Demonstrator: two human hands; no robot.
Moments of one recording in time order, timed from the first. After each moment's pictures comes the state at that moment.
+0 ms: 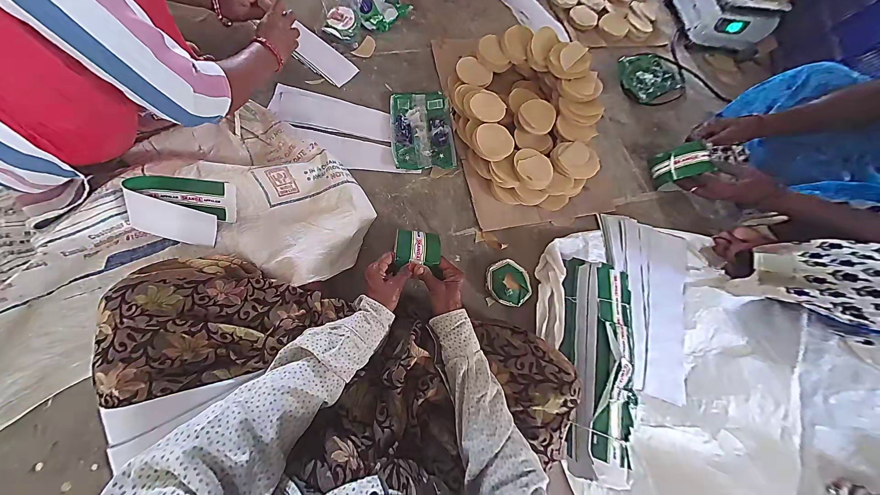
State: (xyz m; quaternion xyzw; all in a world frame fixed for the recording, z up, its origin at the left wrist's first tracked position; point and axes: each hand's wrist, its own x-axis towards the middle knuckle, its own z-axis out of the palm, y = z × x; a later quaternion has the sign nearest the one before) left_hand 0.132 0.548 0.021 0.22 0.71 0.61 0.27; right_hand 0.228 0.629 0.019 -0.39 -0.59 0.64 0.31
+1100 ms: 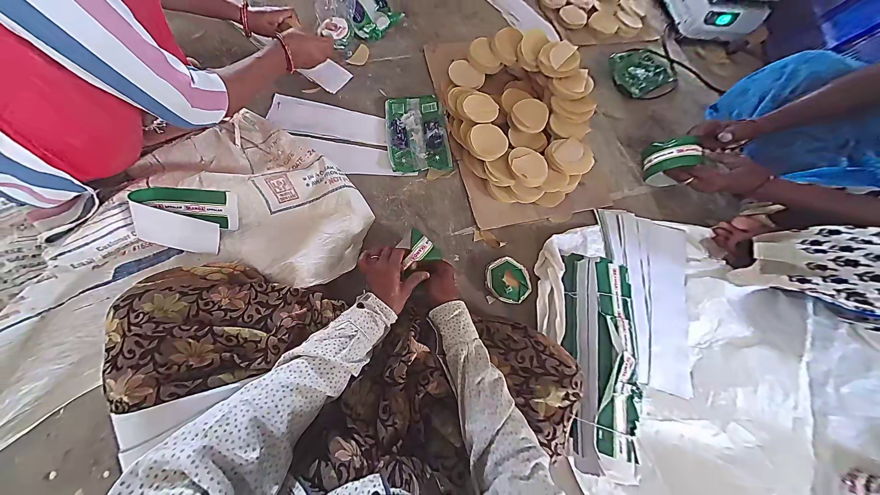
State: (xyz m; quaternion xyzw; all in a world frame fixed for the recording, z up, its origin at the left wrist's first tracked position) left_hand 0.126 0.550 0.040 0.42 0.82 0.35 0.14; right_hand 0.222 0.643 -0.002 -0.46 -0.64 0.59 0.18
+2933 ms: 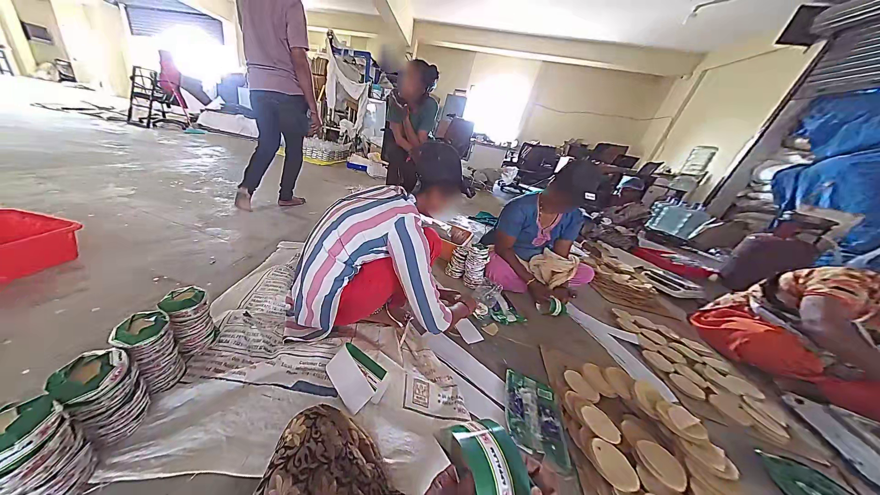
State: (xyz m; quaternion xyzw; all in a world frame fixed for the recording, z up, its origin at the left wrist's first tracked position) left_hand 0.102 0.417 0.200 0.04 0.25 0.89 0.37; right_hand 0.175 0.546 0.236 -0.09 -0.55 0.80 0.22
